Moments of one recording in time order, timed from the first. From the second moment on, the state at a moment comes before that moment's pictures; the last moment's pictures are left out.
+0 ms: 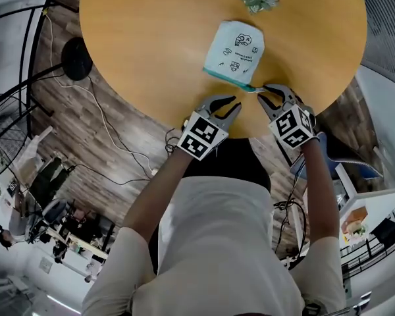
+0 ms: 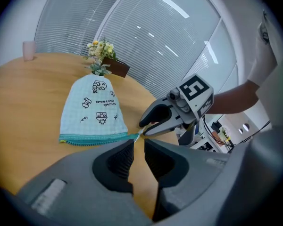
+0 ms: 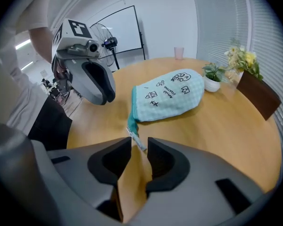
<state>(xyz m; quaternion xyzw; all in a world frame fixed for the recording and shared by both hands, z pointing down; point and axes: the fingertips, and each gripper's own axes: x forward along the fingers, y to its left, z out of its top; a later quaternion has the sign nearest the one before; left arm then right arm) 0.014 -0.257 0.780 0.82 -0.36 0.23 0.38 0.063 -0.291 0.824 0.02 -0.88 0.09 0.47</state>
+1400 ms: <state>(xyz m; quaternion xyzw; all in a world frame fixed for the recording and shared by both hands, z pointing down) 0.045 -0.270 0.806 0.82 -0.34 0.29 0.36 0.055 -0.277 0.803 0.03 -0.90 0.24 0.37</state>
